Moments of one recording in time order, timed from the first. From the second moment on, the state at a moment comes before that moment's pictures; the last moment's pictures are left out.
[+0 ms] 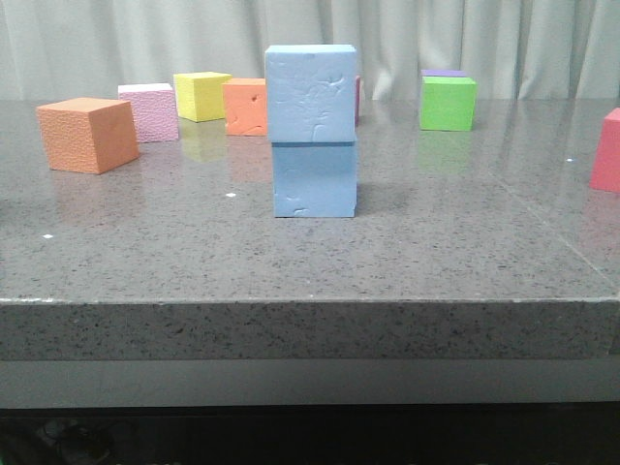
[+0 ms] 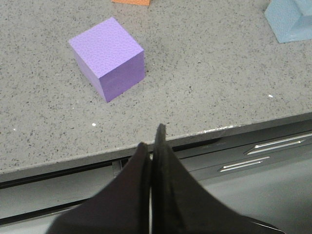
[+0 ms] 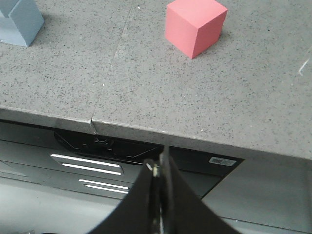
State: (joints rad) left arm -0.29 0.59 -0.83 -0.01 1.06 -0.03; right arm 0.39 0.36 -0.80 -0.19 1.18 0.26
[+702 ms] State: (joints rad) left arm -0.02 -0.01 -0.02 -0.03 0.28 -0.03; right arm 0.39 0.36 -0.80 -0.19 1.18 0.26
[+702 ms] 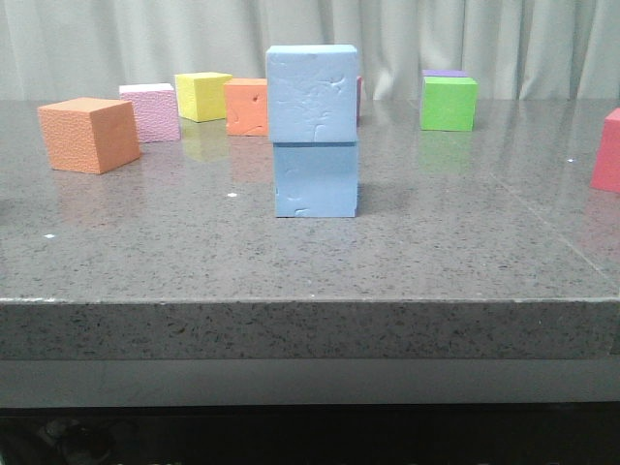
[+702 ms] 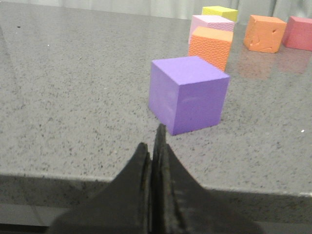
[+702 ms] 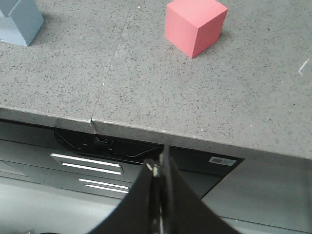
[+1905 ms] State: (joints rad) left arm -0.06 -0.01 0.01 -0.02 0.13 0.00; right arm 0.39 0.36 -0.80 -0.19 1.18 0.26
